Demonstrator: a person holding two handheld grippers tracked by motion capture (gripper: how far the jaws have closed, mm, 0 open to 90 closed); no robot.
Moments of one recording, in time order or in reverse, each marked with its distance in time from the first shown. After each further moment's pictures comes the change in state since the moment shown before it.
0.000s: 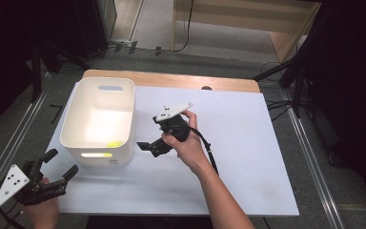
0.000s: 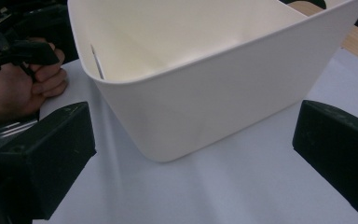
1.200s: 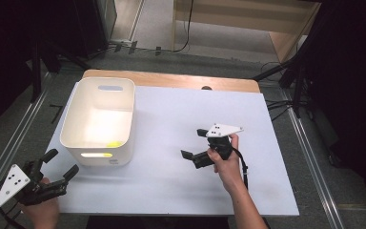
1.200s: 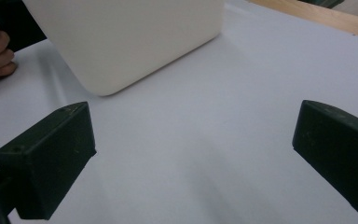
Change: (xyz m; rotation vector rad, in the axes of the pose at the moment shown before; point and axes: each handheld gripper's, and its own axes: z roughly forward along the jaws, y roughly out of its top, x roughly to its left) left arm 0.000 0.000 0.000 0.008 0.006 0.005; right arm -0.028 -0.107 -0.073 -0.087 -0.167 0.138
